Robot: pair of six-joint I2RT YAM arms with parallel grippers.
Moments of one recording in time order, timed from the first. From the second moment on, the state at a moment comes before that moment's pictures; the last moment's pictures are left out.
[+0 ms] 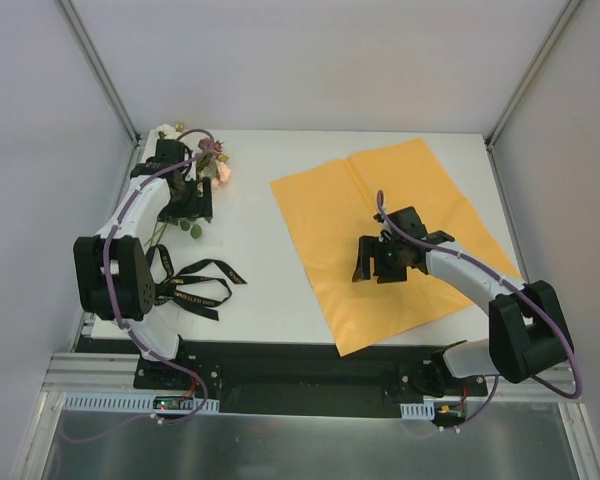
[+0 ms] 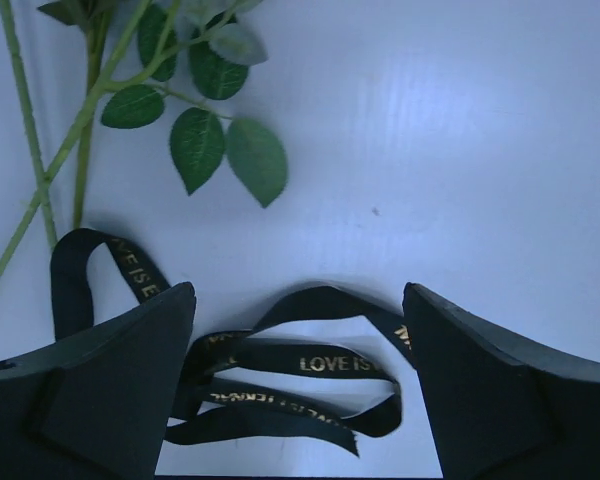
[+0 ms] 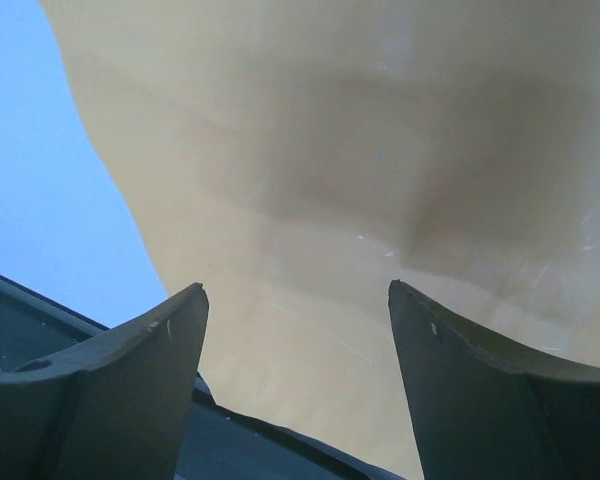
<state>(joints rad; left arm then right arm) -0.03 1.61 1.35 -0.82 0.07 -0.14 0.43 1.40 0.79 -0.52 -0.28 0.38</state>
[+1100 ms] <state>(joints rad) 0.20 2.27 1.86 -0.84 -0.12 0.01 0.42 1.02 0.74 -0.65 -0.26 0.31</state>
